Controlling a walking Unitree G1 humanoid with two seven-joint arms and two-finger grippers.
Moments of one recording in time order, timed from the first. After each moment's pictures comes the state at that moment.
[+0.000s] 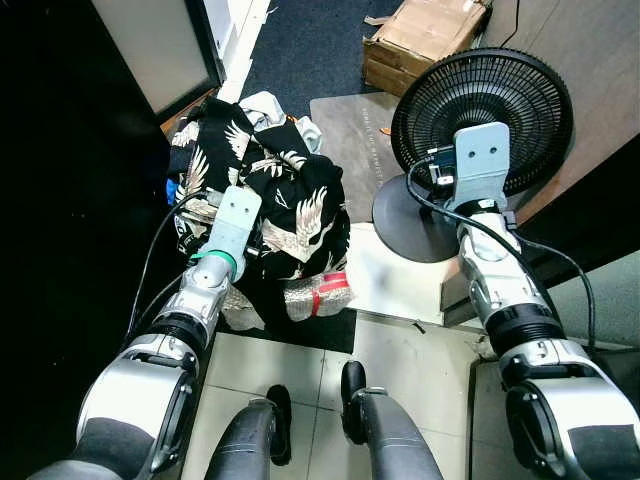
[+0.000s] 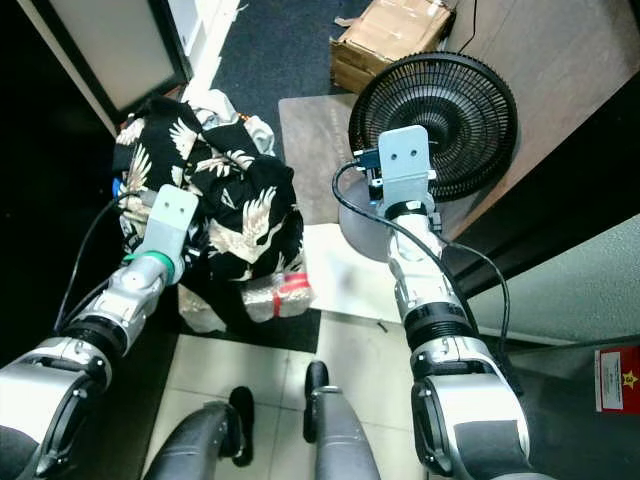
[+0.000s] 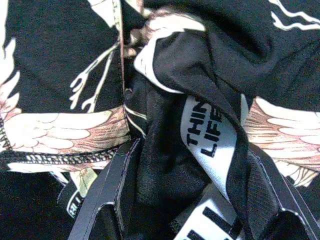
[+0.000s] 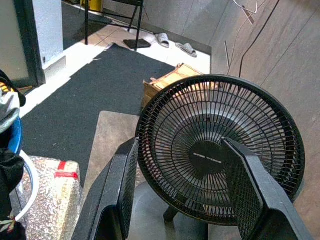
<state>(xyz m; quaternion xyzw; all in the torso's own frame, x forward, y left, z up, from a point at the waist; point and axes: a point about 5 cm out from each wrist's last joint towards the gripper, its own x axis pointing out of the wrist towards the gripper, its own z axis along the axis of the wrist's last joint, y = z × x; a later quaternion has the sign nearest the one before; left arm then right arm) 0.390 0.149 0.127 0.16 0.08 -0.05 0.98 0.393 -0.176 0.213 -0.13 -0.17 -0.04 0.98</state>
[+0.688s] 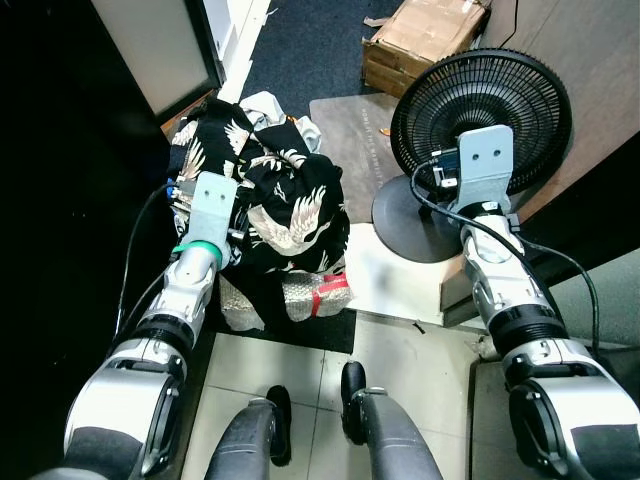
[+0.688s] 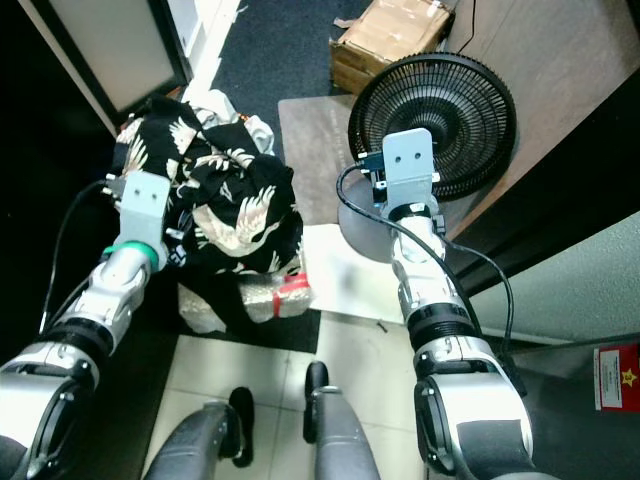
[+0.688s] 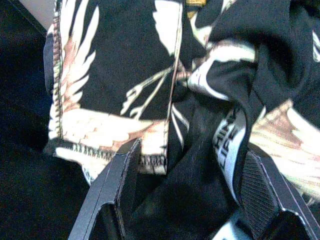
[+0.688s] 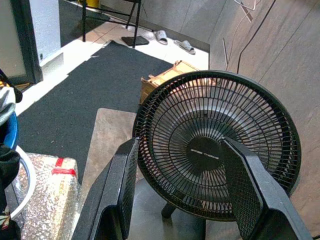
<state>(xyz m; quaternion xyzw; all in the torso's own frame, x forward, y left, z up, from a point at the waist) 0.384 0.171 0.132 0.13 0.02 -0.02 0.99 0.393 -0.181 0.210 -0.13 -0.16 -0.05 0.98</state>
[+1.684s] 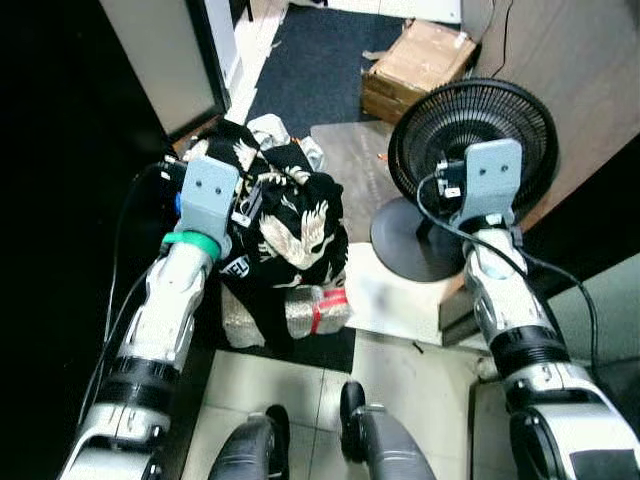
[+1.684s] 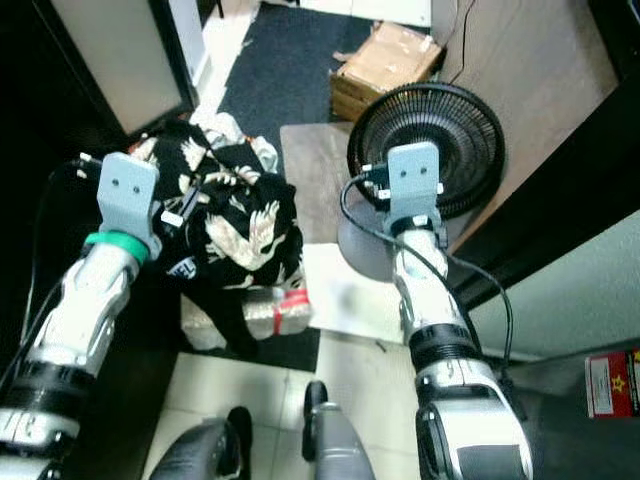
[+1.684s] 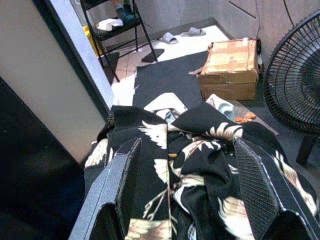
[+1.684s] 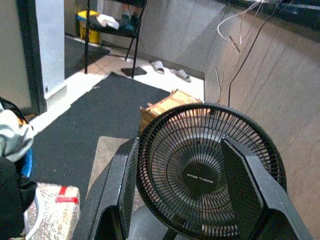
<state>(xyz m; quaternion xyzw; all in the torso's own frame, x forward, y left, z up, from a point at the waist) 0.348 0.154 0.194 0.14 -0.13 -0.10 0.98 0.377 -0.181 0.200 -0.12 -0.19 -0.04 0.97</state>
